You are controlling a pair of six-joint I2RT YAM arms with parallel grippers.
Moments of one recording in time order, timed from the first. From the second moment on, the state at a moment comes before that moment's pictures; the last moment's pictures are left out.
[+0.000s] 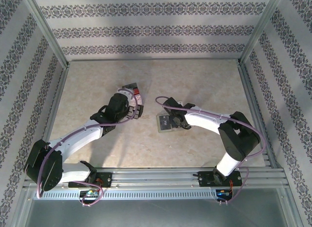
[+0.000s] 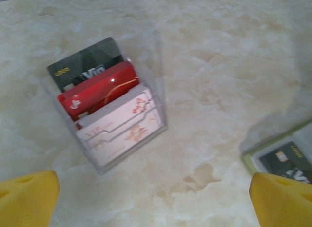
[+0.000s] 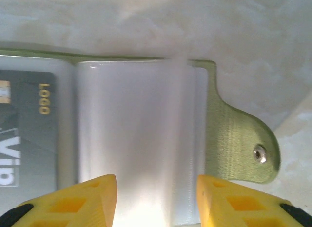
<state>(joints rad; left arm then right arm) -0.56 1.27 0.78 -0.13 -0.20 -0.20 0.67 1.66 0.98 -0.63 0.31 0.50</state>
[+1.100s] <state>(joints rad) -0.77 1.66 0.82 -0.04 -0.08 -0.51 0.55 1.54 0.92 -0.50 -0.10 0.61</state>
